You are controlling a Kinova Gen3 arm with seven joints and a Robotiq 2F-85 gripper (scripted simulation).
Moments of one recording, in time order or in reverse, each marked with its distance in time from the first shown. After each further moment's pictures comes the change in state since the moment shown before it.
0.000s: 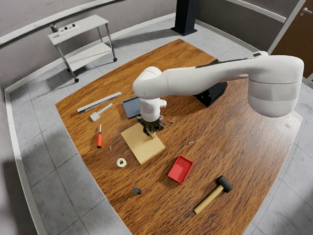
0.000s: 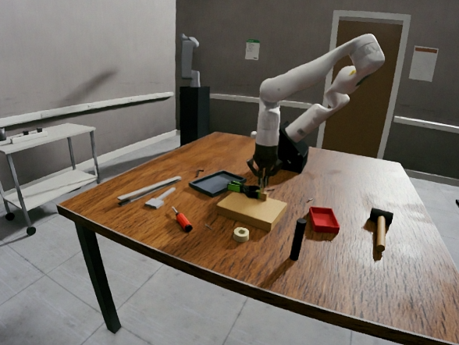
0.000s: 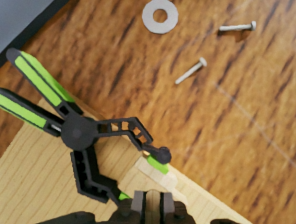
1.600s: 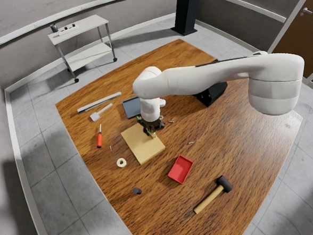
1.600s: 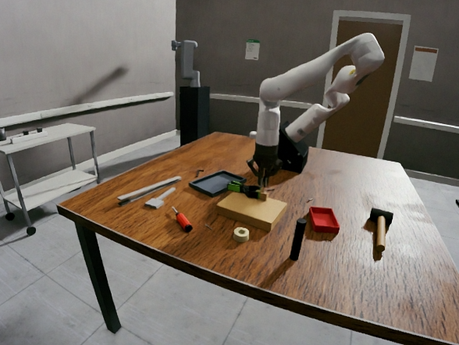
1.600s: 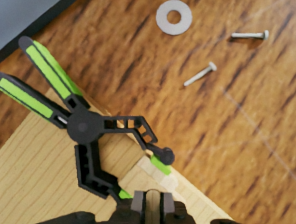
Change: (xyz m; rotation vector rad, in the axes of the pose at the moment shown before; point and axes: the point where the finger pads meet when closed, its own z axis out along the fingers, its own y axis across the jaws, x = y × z) arm 0.000 0.000 -0.001 0.000 0.000 -0.086
